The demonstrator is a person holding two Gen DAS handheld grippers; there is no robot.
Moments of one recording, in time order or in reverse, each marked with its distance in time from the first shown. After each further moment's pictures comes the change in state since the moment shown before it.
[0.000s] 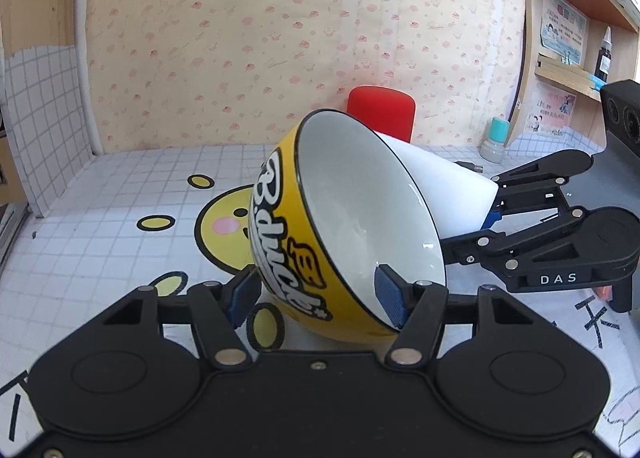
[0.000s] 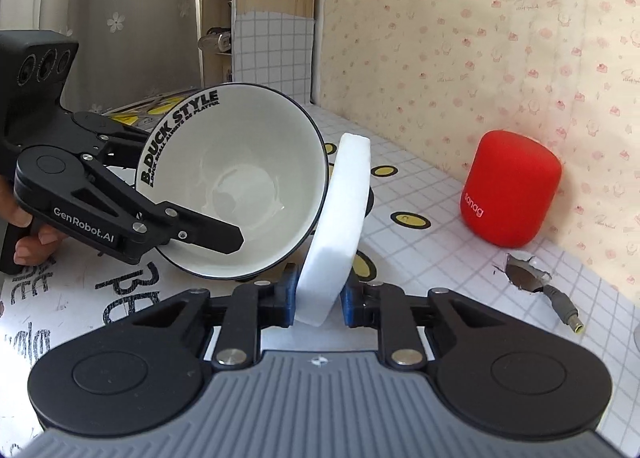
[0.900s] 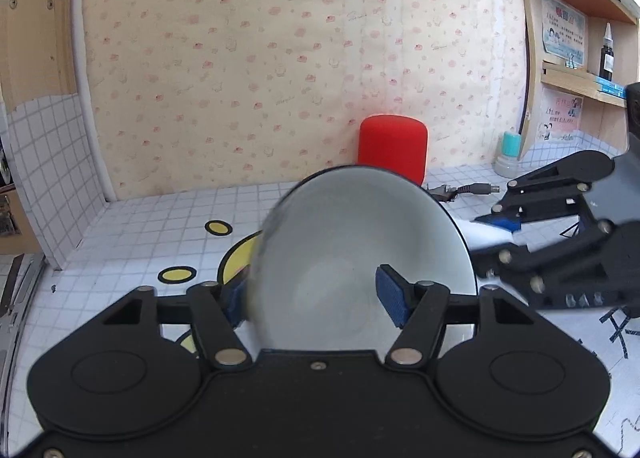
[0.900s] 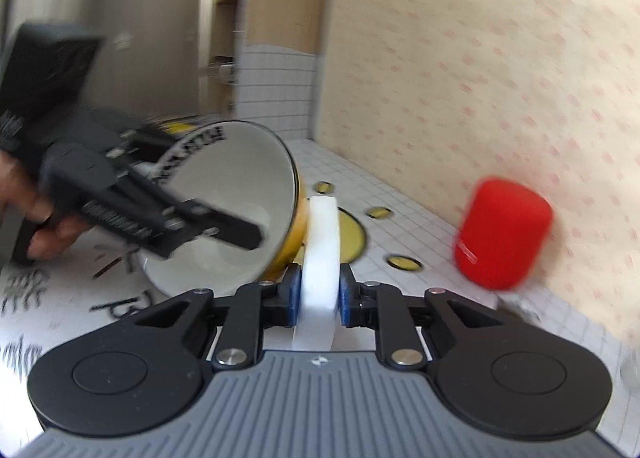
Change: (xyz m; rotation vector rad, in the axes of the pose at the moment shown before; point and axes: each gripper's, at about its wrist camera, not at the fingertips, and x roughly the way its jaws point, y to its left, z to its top) left arm 0.003 0.003 0.014 0.078 -0.076 0.073; right arm -0.011 0.009 0.004 -0.100 -0.120 0.014
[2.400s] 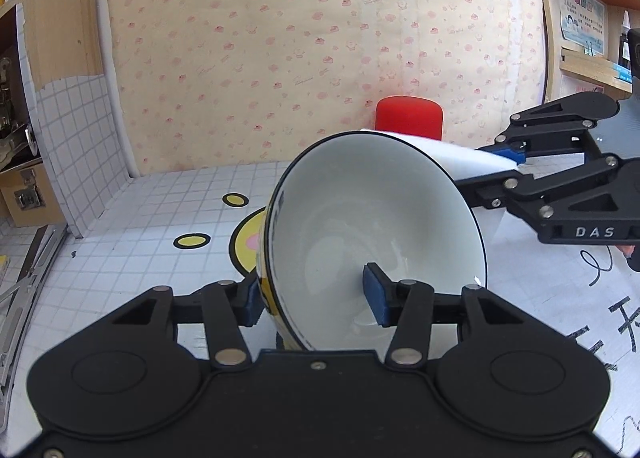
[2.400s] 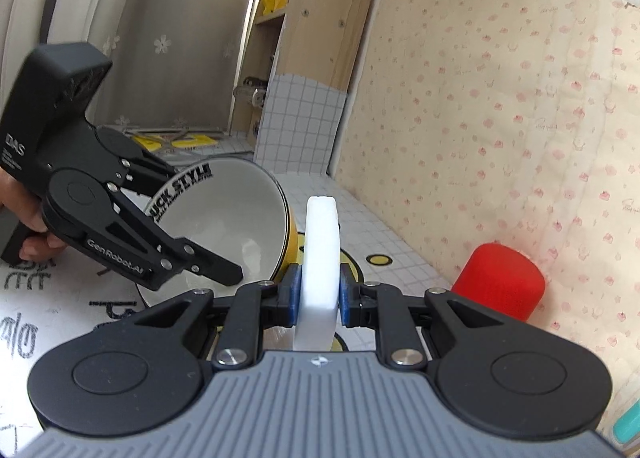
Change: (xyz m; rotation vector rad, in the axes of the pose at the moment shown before) left arm -0.008 -0.011 -0.012 -0.019 0.042 0.068; right arm -0.006 -0.018 0.014 -0.112 -0.060 0.015
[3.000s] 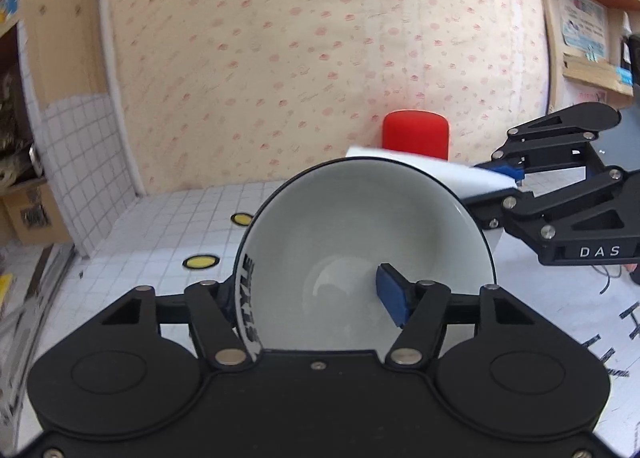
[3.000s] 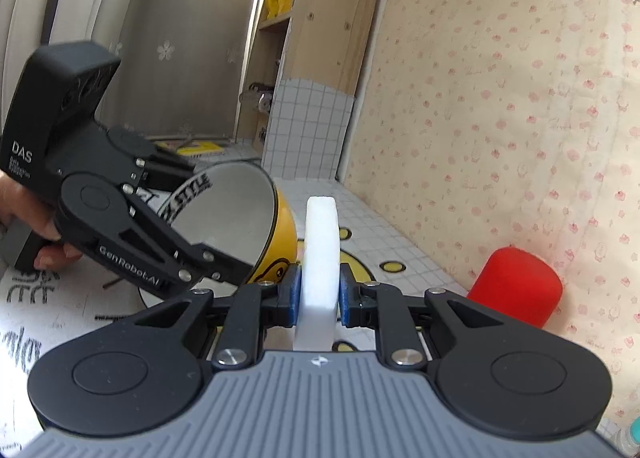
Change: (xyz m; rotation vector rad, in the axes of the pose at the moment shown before) left arm -0.003 0.006 0.006 -0.011 -0.043 0.018; right arm 0.006 0.007 0.005 0.020 -0.054 0.009
